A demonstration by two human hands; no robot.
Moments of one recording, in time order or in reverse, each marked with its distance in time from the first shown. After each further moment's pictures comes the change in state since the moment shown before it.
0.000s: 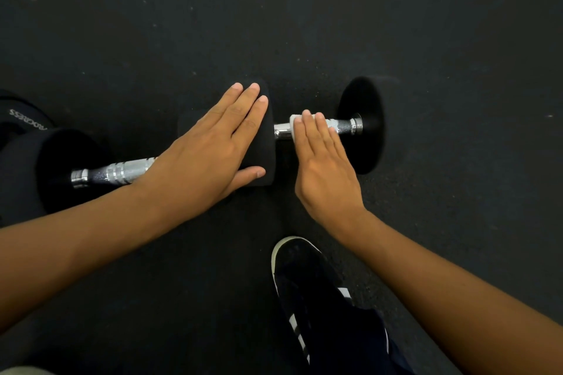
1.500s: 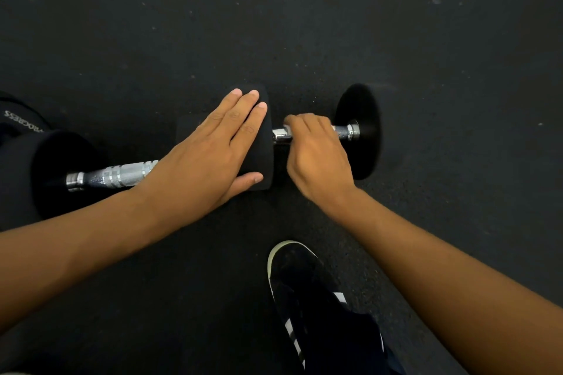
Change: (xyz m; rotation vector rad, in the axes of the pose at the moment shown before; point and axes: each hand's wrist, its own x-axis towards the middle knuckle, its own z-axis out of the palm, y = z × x) left_hand 0.000 0.001 0.002 0.001 0.021 0.005; right_hand 0.038 0.002 -0.010 0.092 0.021 0.030
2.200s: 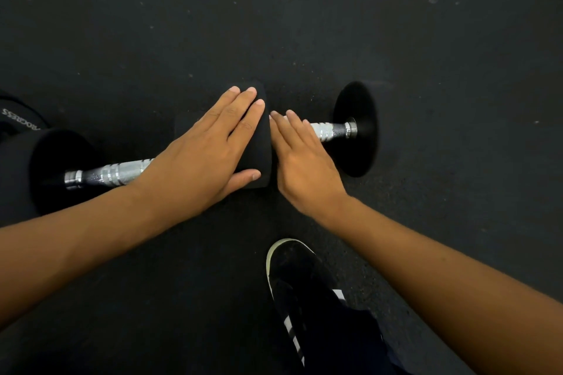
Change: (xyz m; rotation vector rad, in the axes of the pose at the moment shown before) left_hand 0.000 -0.001 -0.003 -0.024 -0.030 -0.004; right_hand -0.015 -0.008 0.009 -0.038 -0.126 -0.158
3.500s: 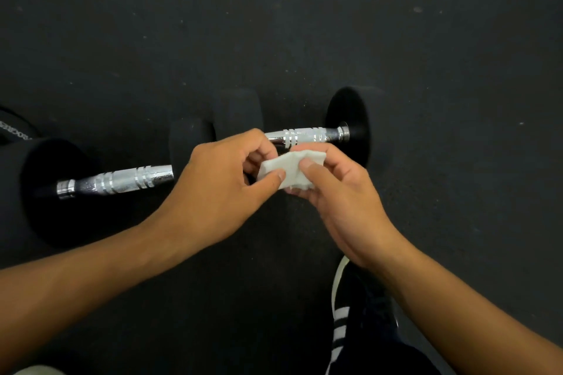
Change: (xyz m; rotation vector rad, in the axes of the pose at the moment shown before) left_hand -0.006 0.052 -0.029 -0.874 0.169 -0.304; right_hand -0.054 -0.022 -0.073 1.499 0.097 0.541
